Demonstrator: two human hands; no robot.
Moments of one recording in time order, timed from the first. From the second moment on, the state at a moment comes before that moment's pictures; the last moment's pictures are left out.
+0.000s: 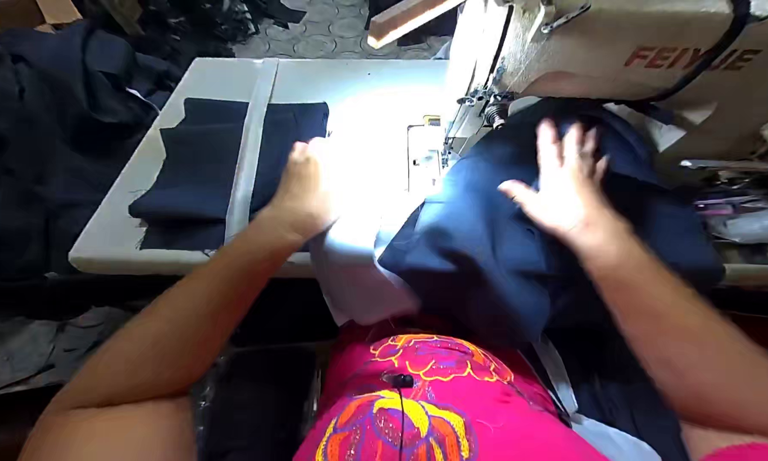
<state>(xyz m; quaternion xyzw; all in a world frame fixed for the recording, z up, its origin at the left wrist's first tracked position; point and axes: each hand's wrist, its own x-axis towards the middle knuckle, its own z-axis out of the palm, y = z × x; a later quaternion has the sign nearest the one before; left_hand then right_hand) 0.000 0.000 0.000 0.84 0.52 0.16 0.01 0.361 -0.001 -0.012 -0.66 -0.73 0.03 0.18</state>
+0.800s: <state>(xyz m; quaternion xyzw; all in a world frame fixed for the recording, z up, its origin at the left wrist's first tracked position) 0.069 0.033 -0.046 0.98 0.13 0.14 0.07 0.299 -0.041 -0.063 -0.71 -0.69 0.07 0.10</state>
